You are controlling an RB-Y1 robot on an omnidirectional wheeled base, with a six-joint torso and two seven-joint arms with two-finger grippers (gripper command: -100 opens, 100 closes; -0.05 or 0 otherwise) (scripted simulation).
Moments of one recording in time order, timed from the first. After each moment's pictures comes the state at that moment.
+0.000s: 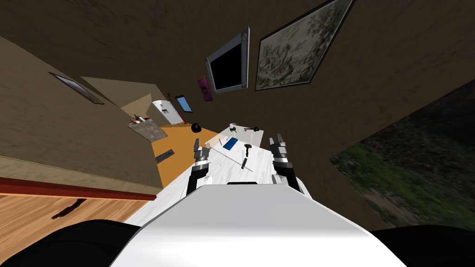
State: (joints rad) left arm 0.54 -0.04 -0.01 -2.22 0.01 -0.37 0.10; right arm 0.52 0.00 0.05 -2.21 0.12 -0.43 -0.11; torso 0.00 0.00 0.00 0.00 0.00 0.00
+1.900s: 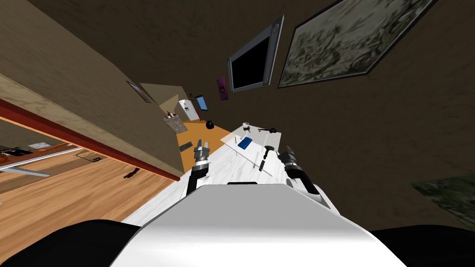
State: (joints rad) left arm 0.54 -0.04 -0.01 -2.22 0.01 -0.37 0.10; right arm 0.52 -0.16 -0.17 -2.02 -0.12 -0.01 -0.56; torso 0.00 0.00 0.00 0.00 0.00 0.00
